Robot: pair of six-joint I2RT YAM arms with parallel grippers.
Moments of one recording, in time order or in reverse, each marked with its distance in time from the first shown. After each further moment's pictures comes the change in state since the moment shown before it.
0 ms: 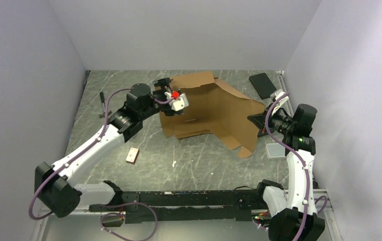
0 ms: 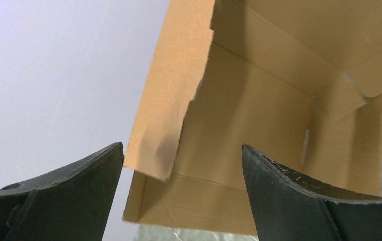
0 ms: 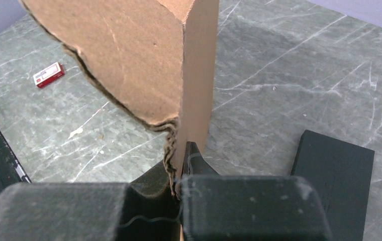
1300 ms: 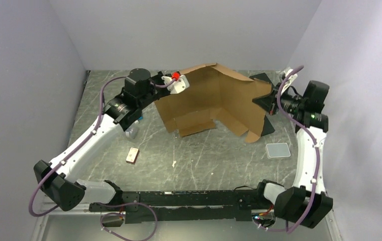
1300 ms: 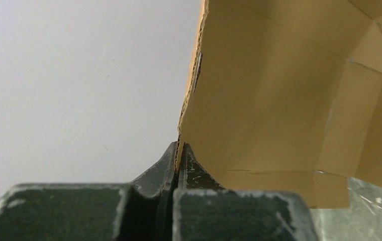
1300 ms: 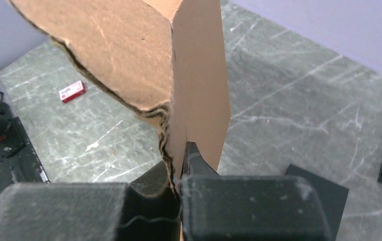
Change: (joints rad) left arm 0.003 0.116 0.264 -0.186 -0.215 0.014; right arm -0.018 0.210 0.327 -0.153 -0.090 -0.032
